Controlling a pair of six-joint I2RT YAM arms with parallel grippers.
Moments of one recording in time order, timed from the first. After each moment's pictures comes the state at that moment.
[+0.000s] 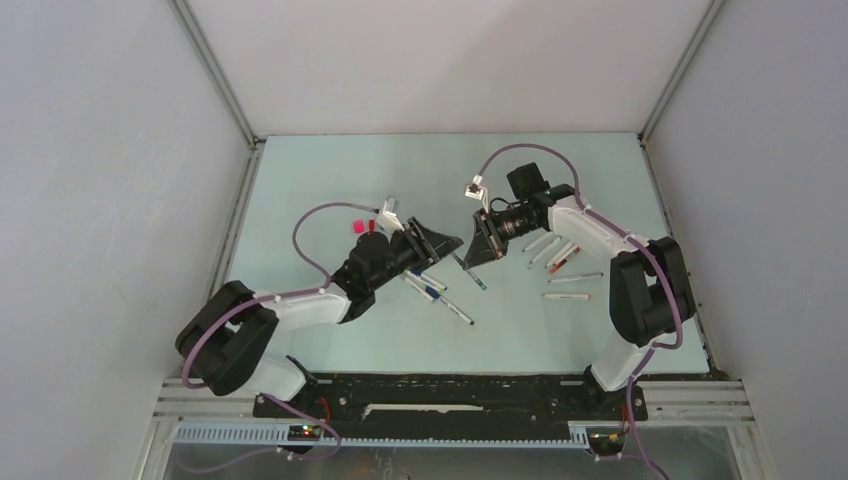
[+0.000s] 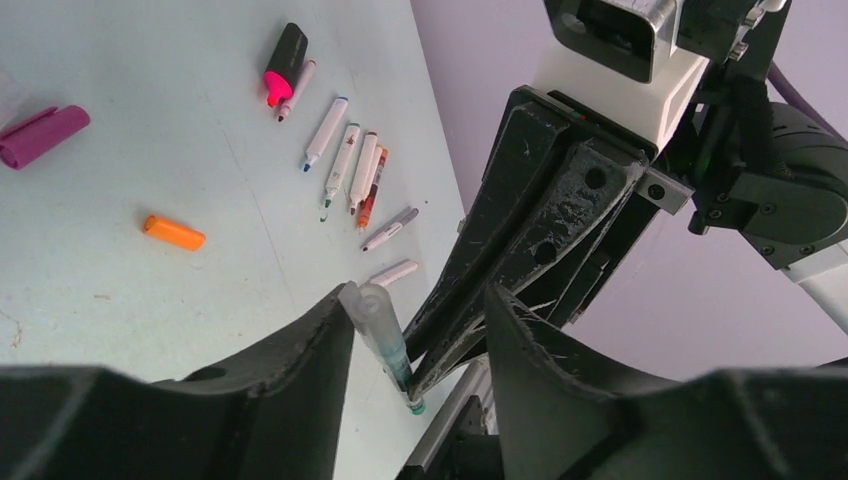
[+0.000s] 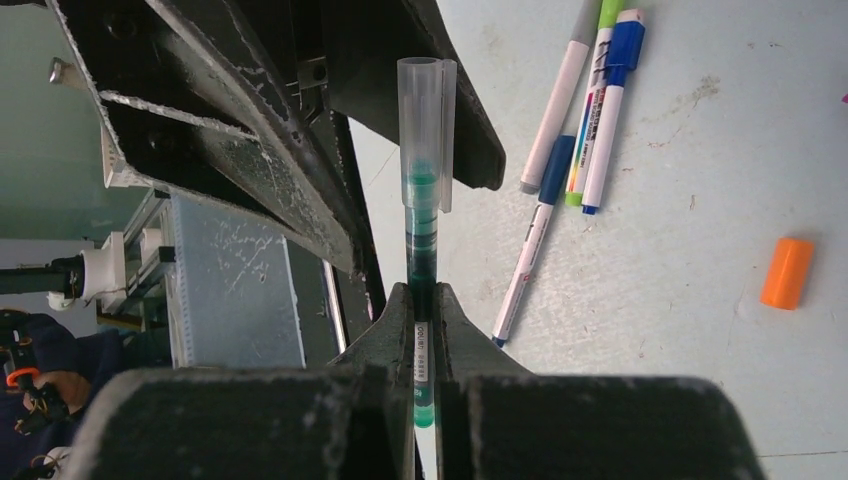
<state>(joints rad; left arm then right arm) -0.71 1.42 0.55 0.75 0.14 -1.10 0.40 1.72 1.25 -0.67 -1.08 -0.23</state>
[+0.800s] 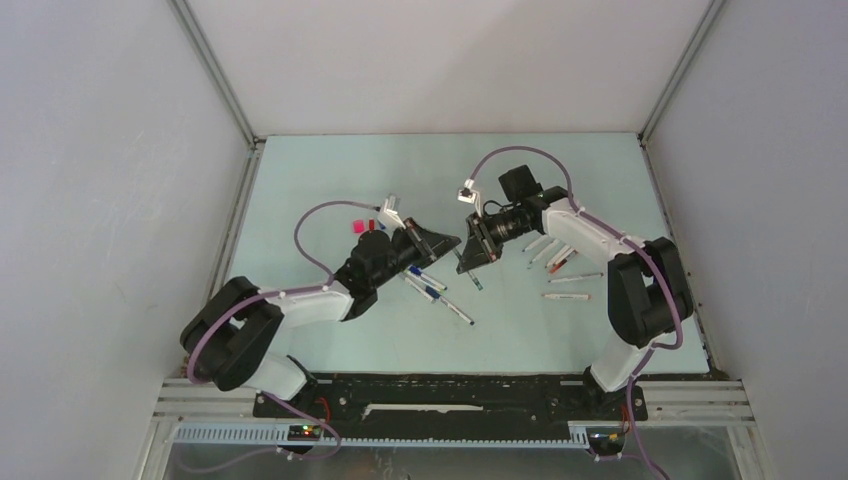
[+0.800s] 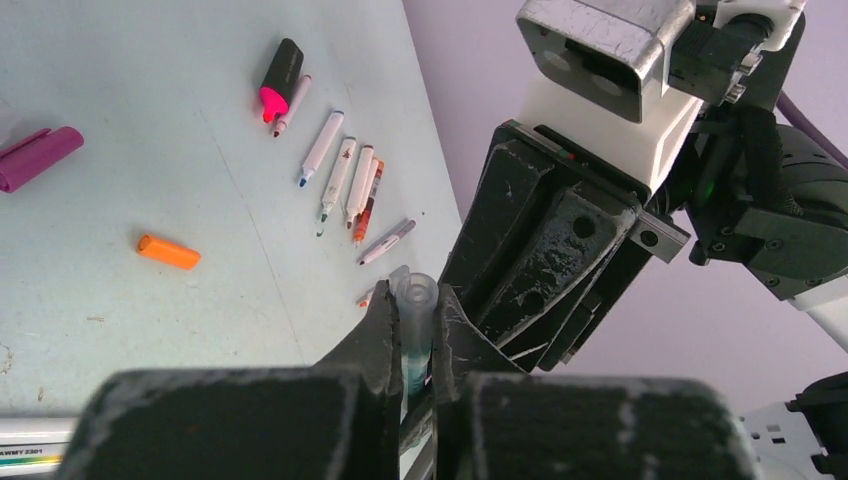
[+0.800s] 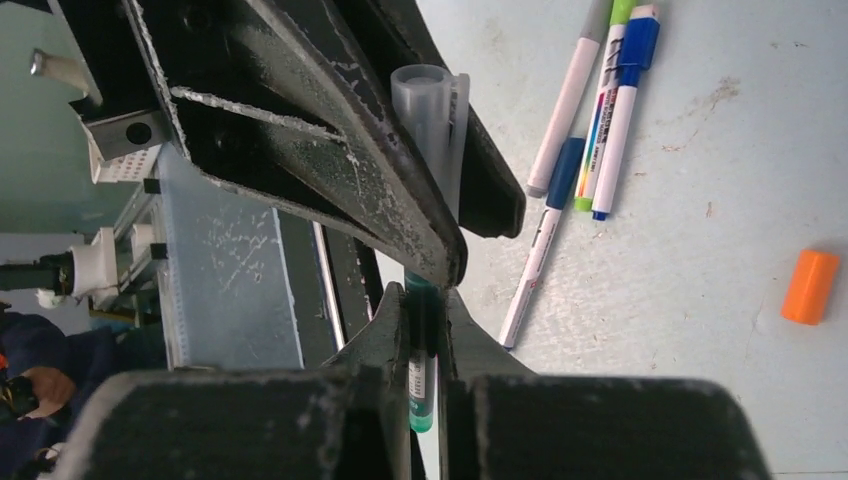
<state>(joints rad) -0.72 1.46 0.57 0.79 0.13 -1.10 0.44 1.72 1.24 -0.65 -1.04 -0.19</state>
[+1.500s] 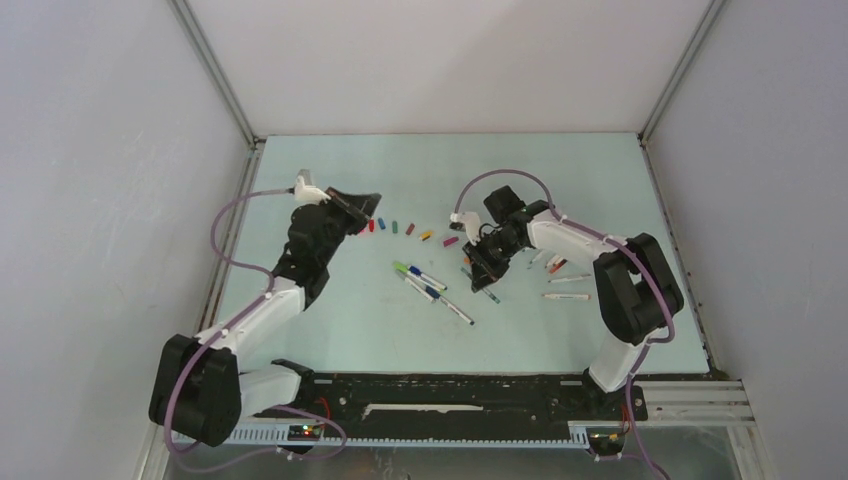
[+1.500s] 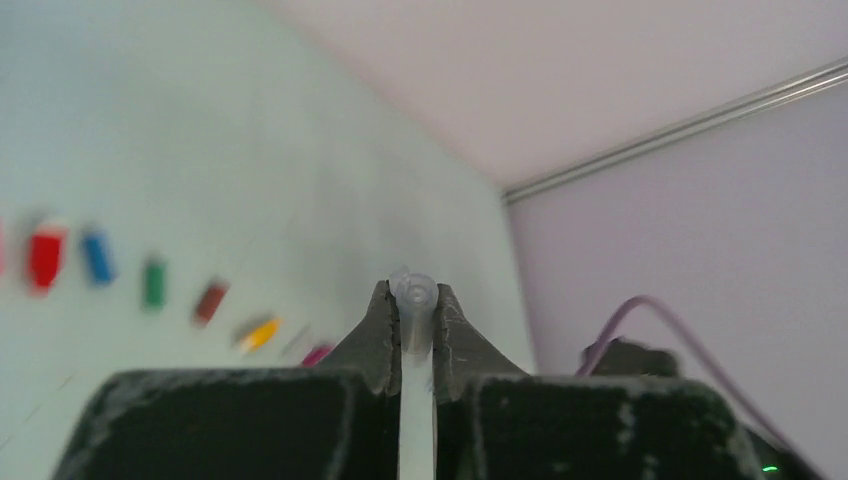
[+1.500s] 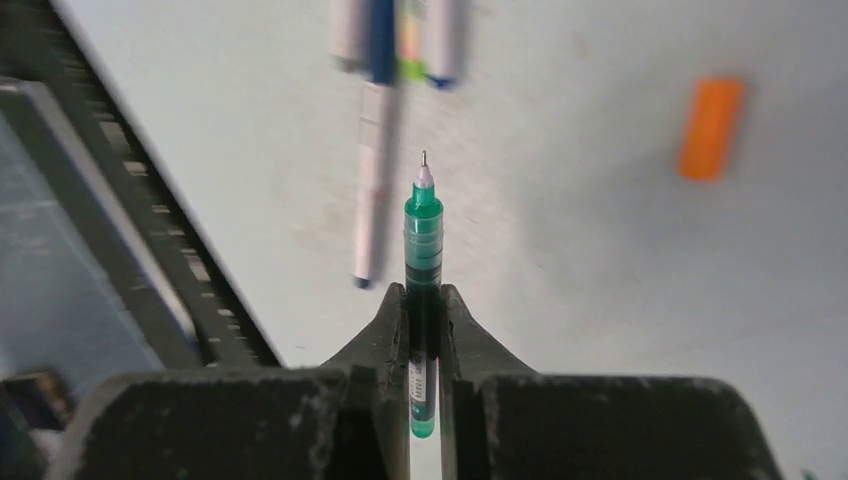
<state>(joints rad) -0.32 1.16 0.61 0.55 0.00 -0.98 0.52 1.75 1.18 -0.69 -0.70 -0.27</state>
